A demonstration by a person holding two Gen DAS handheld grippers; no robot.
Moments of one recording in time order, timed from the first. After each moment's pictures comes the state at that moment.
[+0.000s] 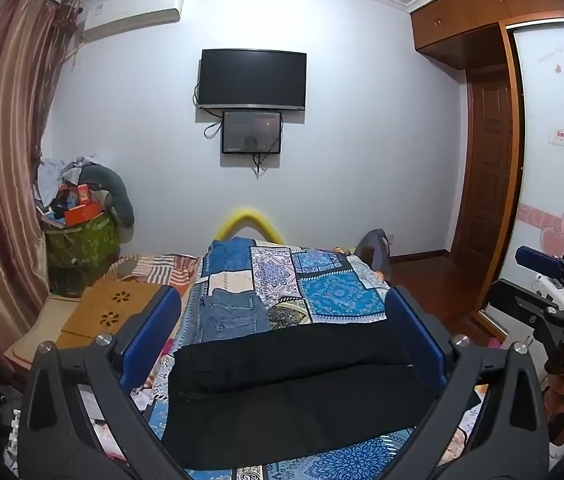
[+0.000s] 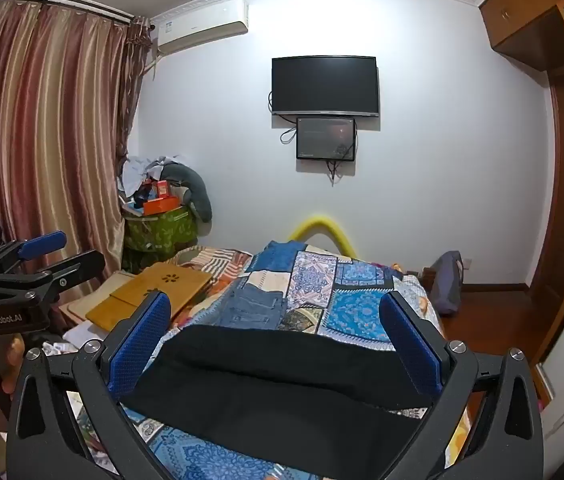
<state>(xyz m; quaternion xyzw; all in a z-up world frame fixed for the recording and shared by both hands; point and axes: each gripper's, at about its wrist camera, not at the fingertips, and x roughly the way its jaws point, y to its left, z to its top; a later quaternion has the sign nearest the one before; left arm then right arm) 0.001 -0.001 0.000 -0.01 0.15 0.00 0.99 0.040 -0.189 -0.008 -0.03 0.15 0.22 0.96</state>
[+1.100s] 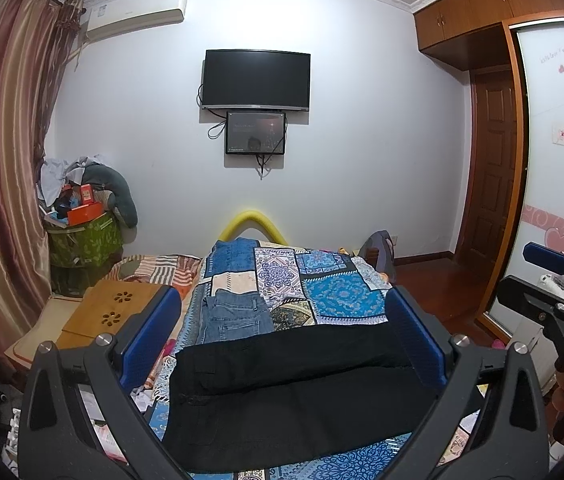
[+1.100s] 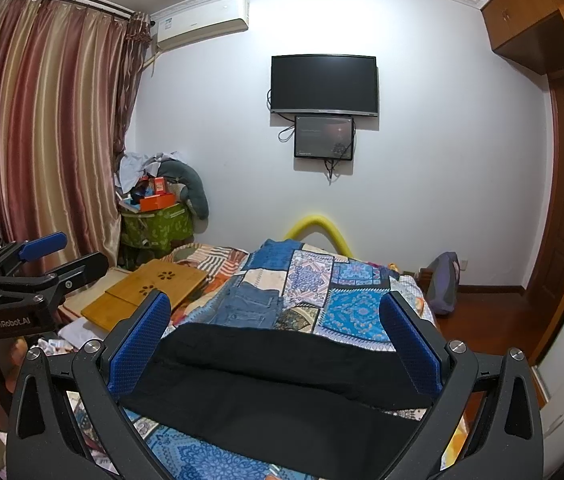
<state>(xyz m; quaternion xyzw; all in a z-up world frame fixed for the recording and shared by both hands) 0.003 0.001 -0.001 -0.02 0.14 0.00 0.99 0.045 -0.192 -0.009 -0.04 0.15 0.22 0.96</state>
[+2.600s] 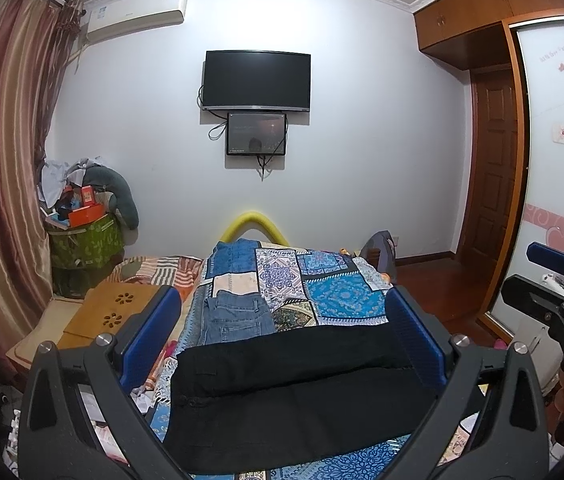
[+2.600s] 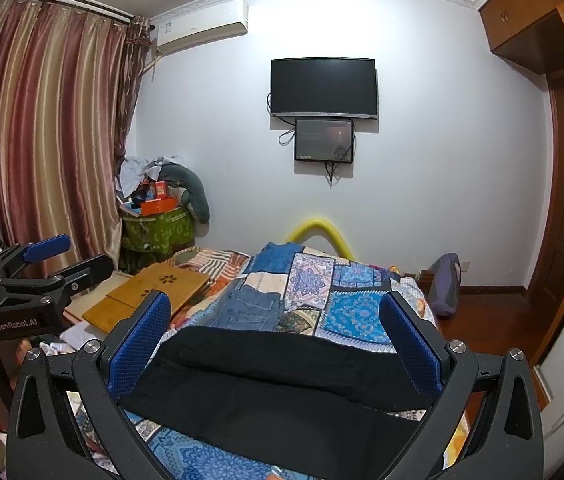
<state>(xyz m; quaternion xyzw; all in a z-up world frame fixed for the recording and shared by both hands) 0.005 -0.001 -0.005 -0.01 0.14 0.00 0.99 0.043 -0.193 -0.005 -0.04 0.14 0.22 0.96</state>
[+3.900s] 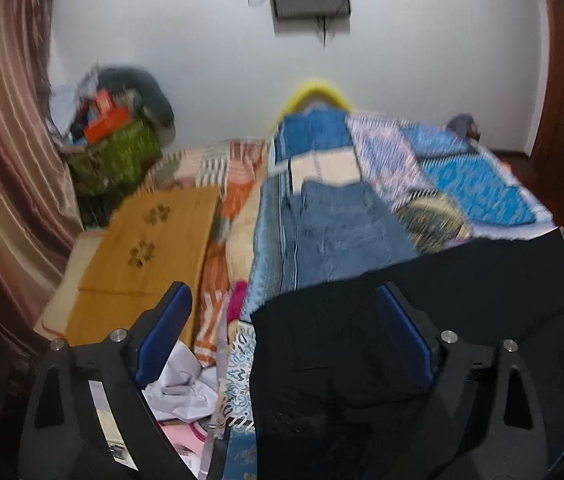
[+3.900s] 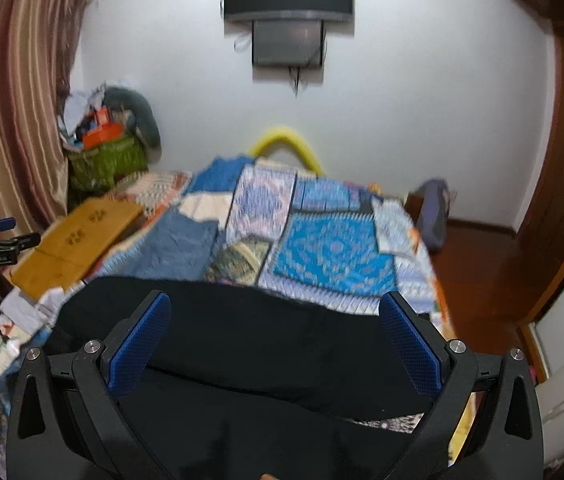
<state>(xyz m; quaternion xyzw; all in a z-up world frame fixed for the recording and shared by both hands) 0.279 0.159 -0.195 0.02 0.37 0.10 0.92 0.251 -0.213 -0.144 -0.07 0.31 0.17 0.93</state>
